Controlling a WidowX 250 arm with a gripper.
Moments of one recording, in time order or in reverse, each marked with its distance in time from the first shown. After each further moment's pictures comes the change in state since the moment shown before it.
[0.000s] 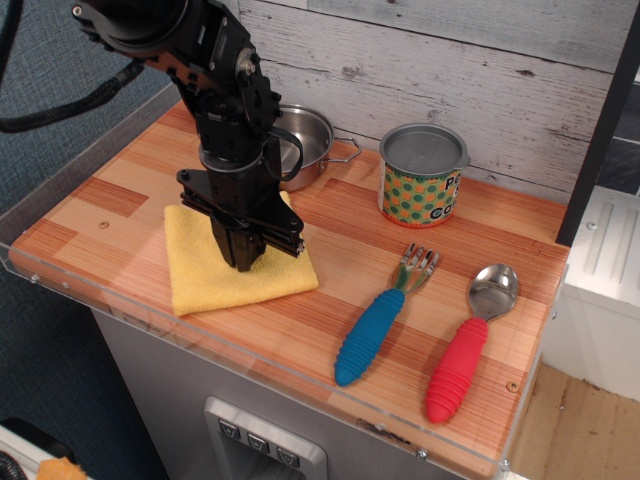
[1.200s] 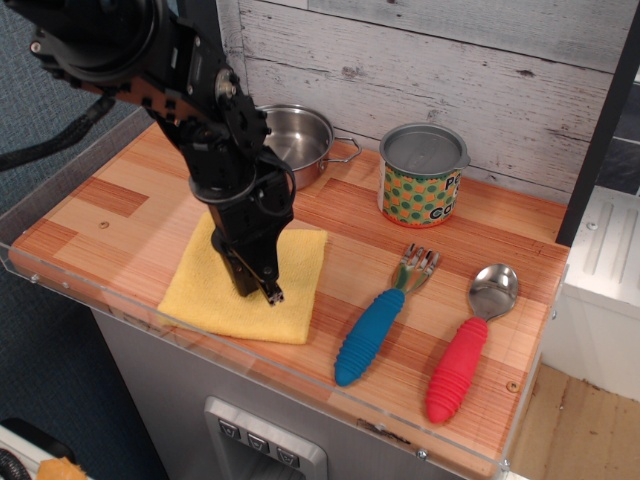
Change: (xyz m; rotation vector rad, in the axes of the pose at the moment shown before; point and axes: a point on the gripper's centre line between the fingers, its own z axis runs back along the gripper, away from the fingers) arm -0.016 -0.019 0.011 -0.050 -0.088 -0.496
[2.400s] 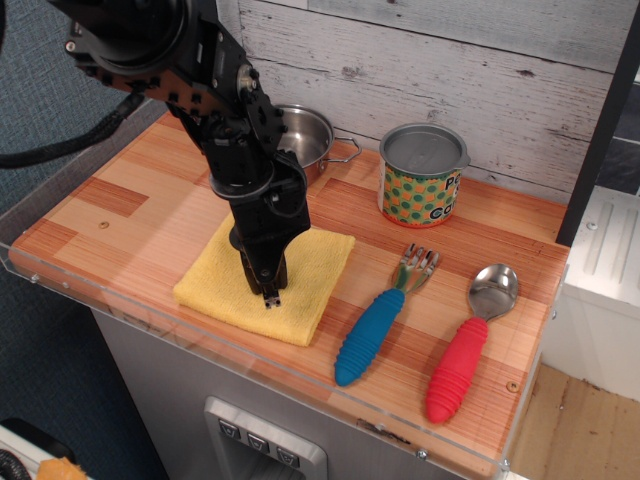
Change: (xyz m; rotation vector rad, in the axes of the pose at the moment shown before) arm 0.007 -0.002 -0.010 -0.063 0.006 -0.281
